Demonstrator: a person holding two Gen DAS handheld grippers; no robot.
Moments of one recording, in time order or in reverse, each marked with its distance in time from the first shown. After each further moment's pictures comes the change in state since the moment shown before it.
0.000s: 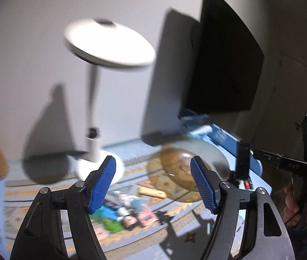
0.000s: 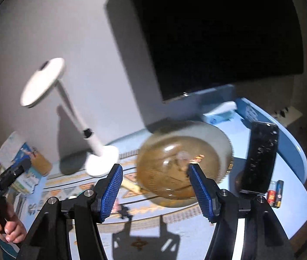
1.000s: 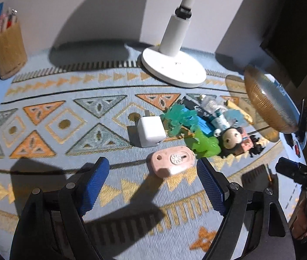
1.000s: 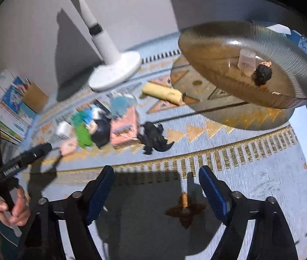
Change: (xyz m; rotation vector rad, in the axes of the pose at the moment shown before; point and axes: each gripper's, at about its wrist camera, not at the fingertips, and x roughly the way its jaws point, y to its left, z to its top) left arm 0.098 0.141 -0.167 -0.226 0.427 0.158; right arm 0.168 0.056 -0.144 -0.060 0.404 0.066
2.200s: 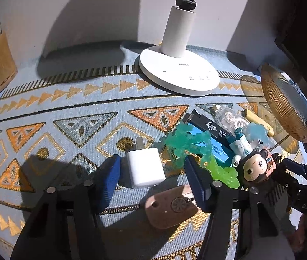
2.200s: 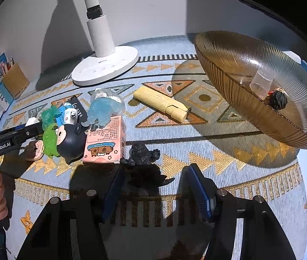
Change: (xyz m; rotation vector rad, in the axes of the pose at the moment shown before) left arm 0.046 -0.016 0.028 0.024 -0.021 0.075; right arm 0.049 0.018 0.021 -0.137 -0.040 -0.148
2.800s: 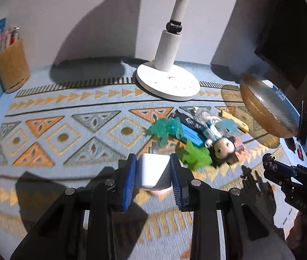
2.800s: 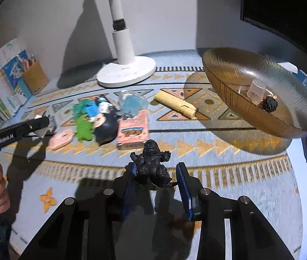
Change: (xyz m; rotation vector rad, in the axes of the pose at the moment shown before) left arm -0.069 -0.003 -0.035 -0.010 -0.099 -0.040; right arm -0.056 0.013 -0.029 -0.045 -0.072 0.066
